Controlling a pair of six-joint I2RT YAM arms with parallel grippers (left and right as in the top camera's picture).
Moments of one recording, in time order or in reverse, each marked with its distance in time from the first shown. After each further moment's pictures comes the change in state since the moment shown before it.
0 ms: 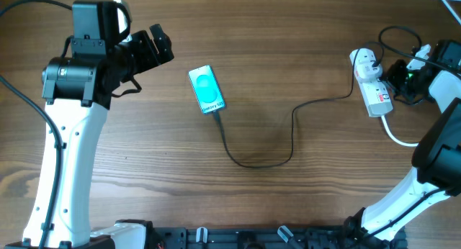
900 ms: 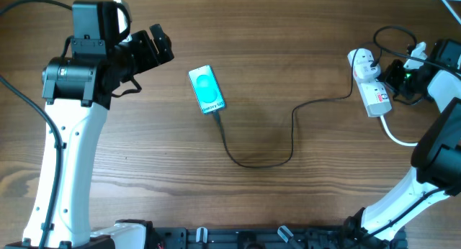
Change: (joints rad) left arm 0.000 0.000 0.000 0.000 0.000 0.000; right arm 0.009 0.000 0.001 -0.005 -0.031 -0.096
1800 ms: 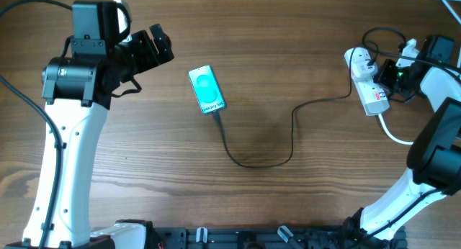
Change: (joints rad) left arm 0.000 0.000 0.000 0.000 0.000 0.000; right arm 0.055 -0.016 0.000 -0.021 0.099 -0.069
